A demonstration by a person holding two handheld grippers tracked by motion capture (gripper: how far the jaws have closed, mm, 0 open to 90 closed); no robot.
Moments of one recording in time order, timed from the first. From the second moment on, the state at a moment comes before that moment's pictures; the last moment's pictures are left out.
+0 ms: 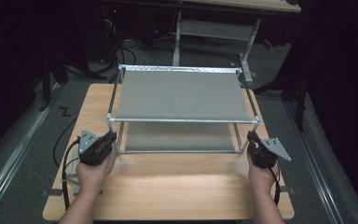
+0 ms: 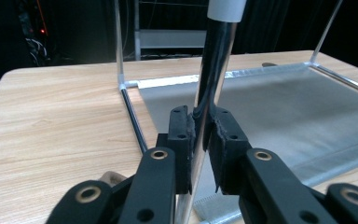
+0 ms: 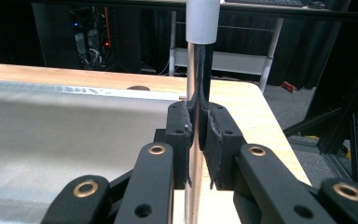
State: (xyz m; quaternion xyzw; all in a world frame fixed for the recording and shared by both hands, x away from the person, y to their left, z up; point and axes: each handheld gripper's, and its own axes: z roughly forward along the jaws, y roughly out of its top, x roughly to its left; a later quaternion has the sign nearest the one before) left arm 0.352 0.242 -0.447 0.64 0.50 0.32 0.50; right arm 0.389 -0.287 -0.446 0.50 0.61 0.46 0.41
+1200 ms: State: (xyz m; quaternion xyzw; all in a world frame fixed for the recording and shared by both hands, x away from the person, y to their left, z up) left arm 0.290 0.148 -0.497 0.78 0.40 0.23 0.42; right arm 0.306 -0.216 -0.480 0.45 0.71 0.45 0.29
